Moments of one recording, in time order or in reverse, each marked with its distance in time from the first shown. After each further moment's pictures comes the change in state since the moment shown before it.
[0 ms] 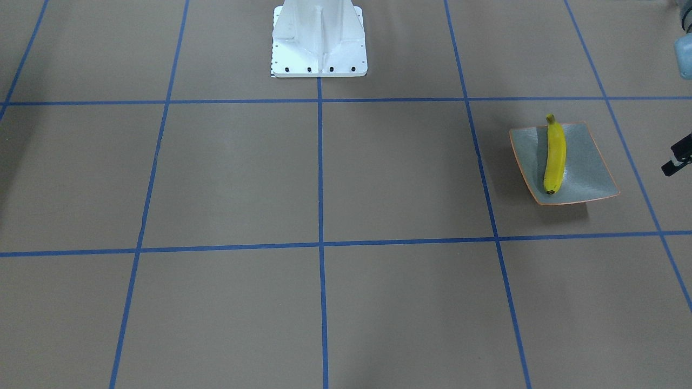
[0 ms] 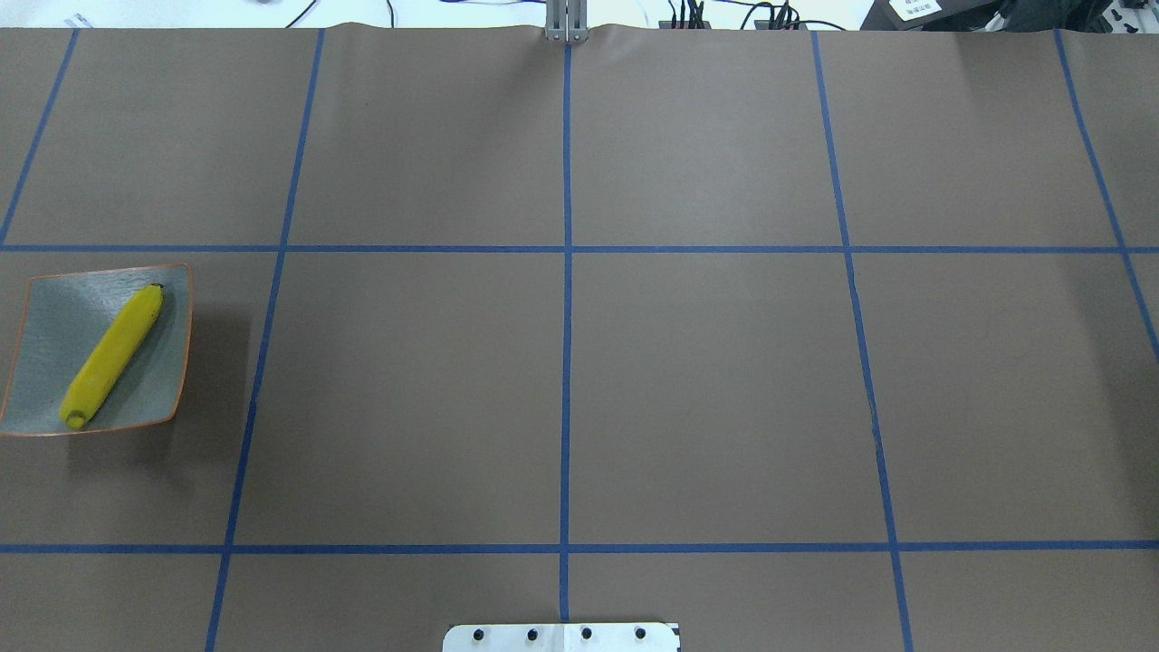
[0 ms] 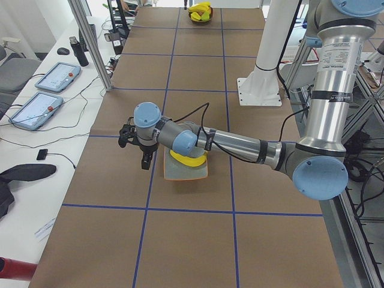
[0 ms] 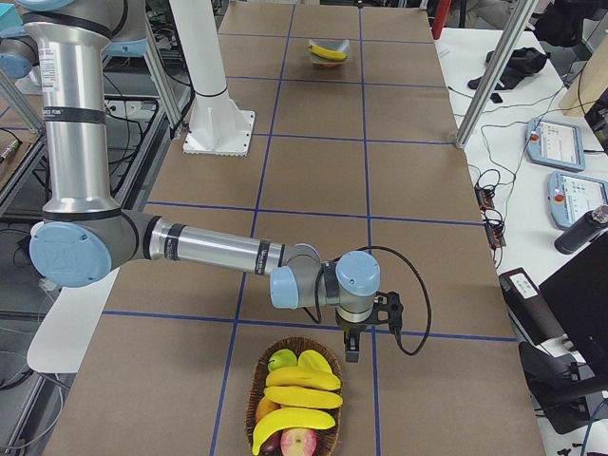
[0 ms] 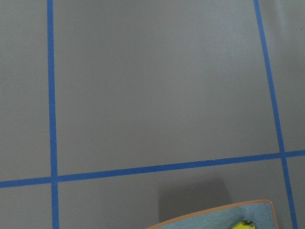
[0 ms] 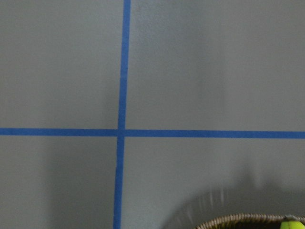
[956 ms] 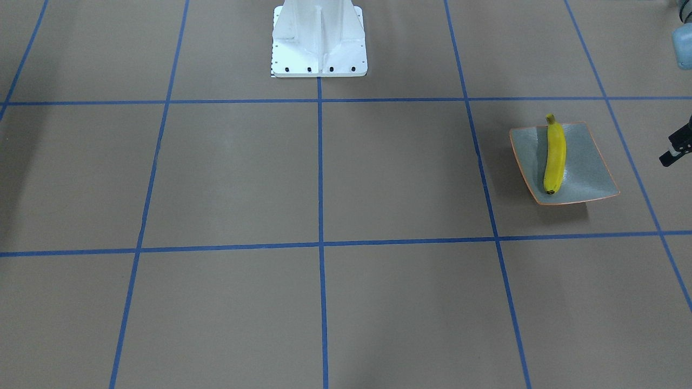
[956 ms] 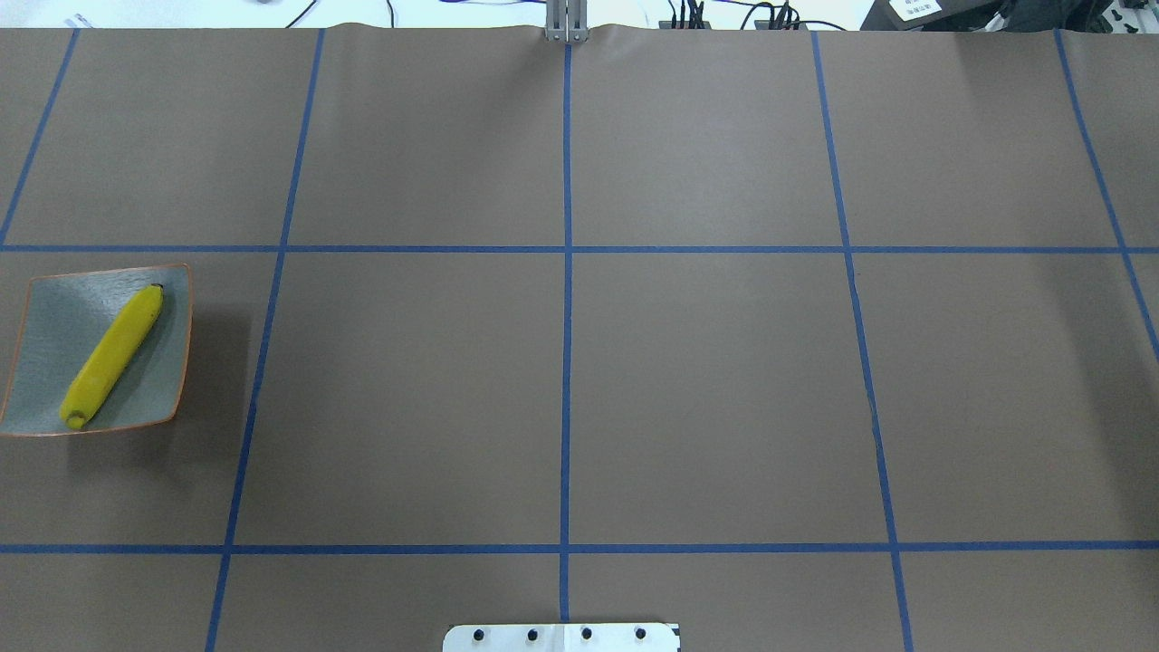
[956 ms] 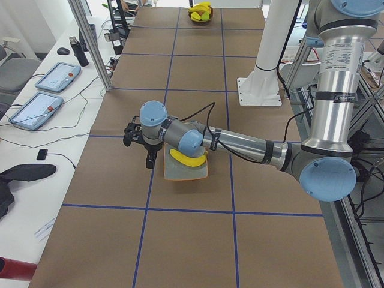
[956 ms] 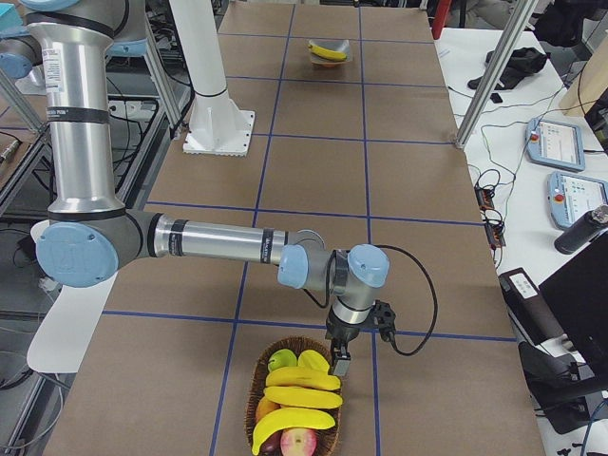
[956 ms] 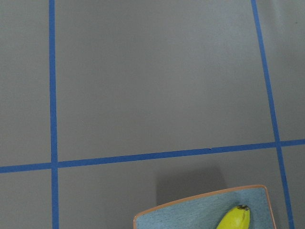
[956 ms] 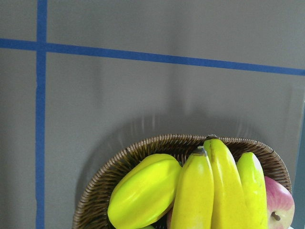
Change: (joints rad) left arm 0.001 0.035 -0.044 -0.002 0.000 -0.006; right arm -0.023 0.035 0.034 -0.314 -0.212 -0.185
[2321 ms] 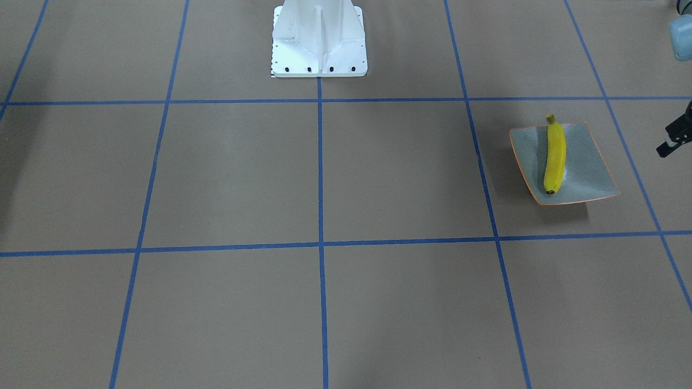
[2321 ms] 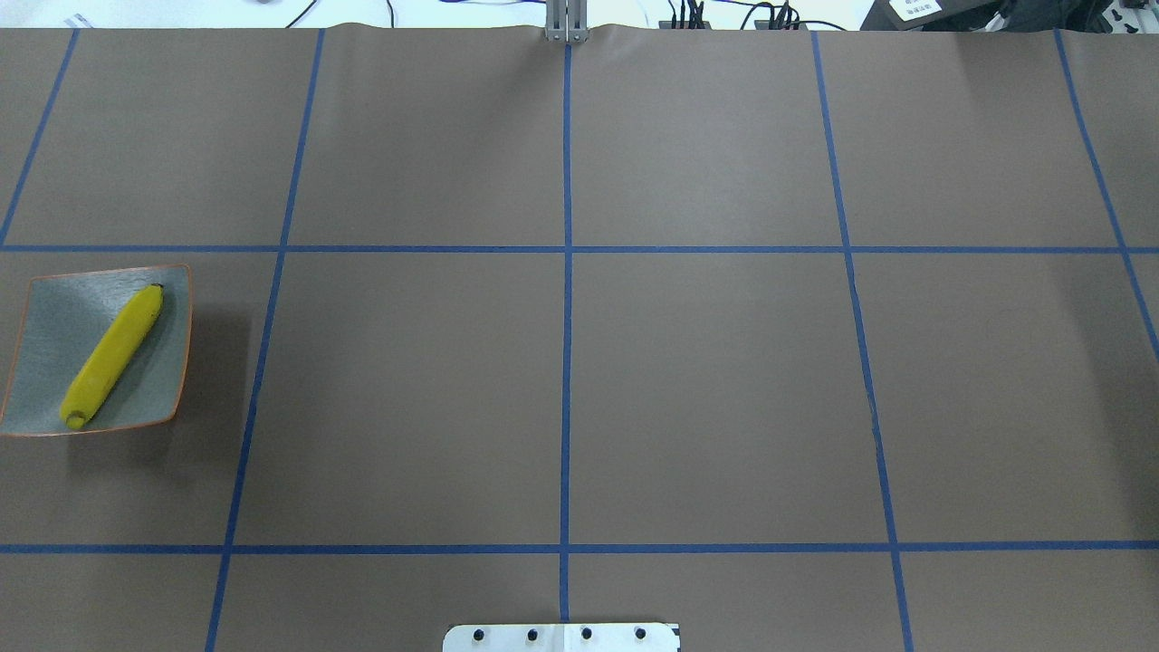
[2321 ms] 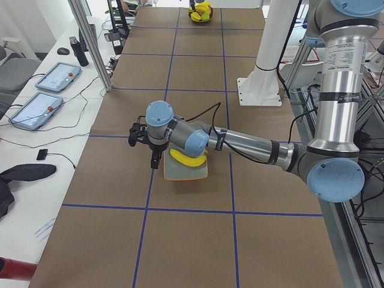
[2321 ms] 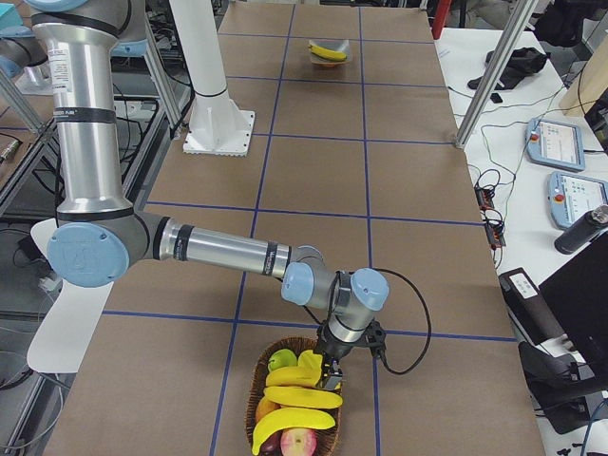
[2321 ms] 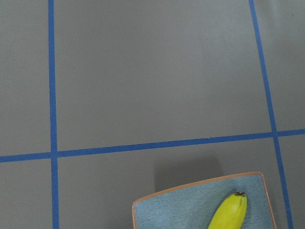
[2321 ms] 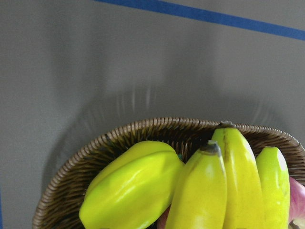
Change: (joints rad) left arm 0.003 0.035 -0.037 -0.001 0.001 -0.001; right arm -0.046 0.013 -0.119 0.001 -0.003 -0.049
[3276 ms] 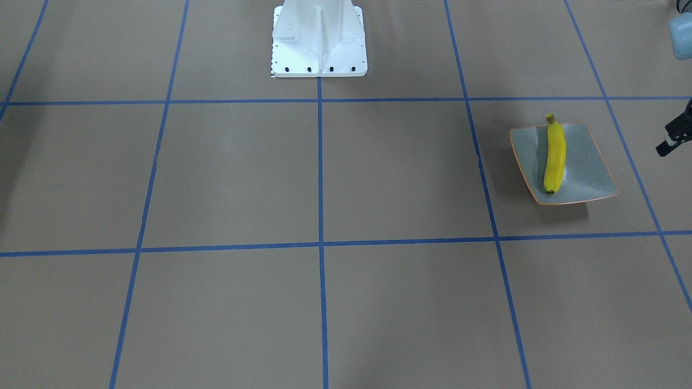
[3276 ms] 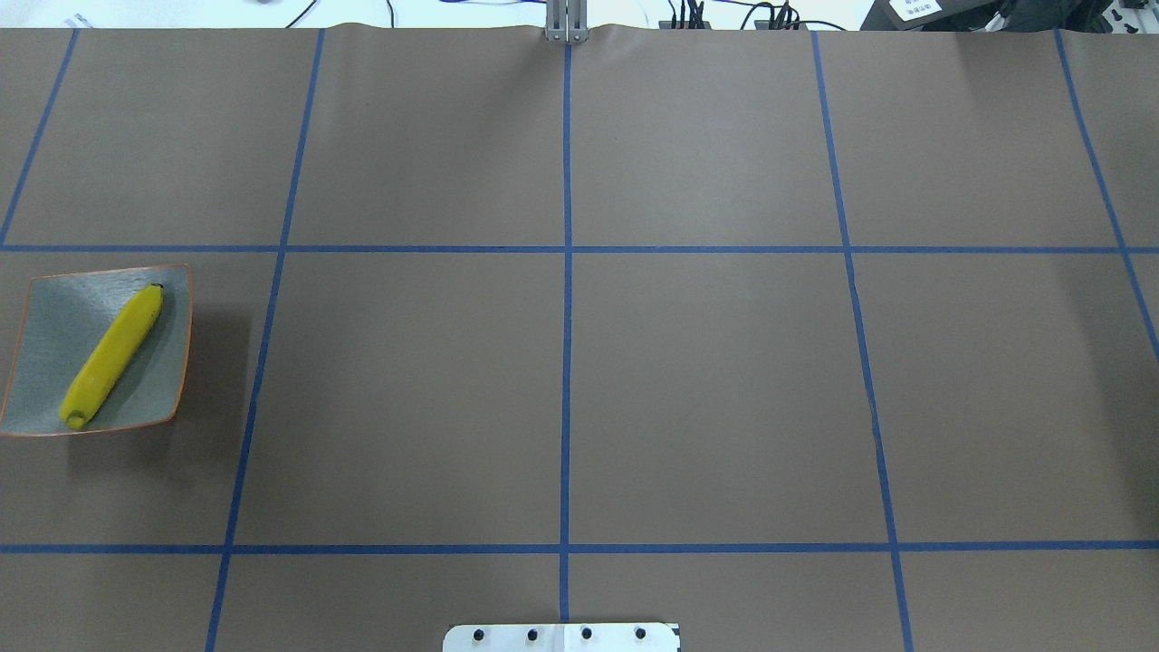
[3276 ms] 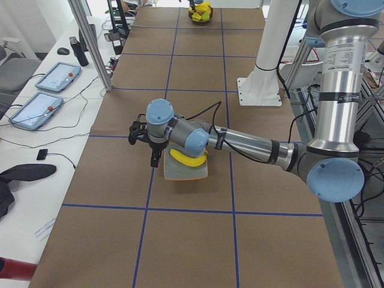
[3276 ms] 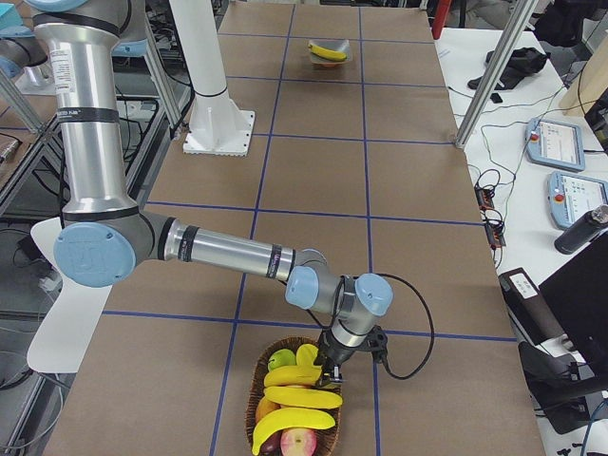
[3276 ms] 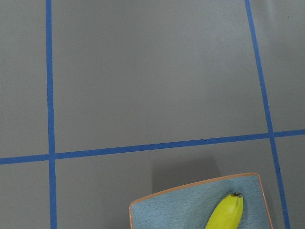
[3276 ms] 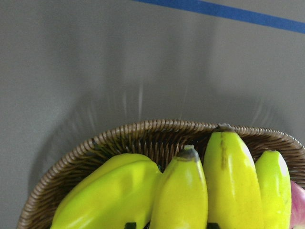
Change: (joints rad) left arm 0.000 -0.001 -0.012 0.000 -0.001 -0.013; right arm -0.002 0.024 -0.043 0.001 -0.005 -0.020
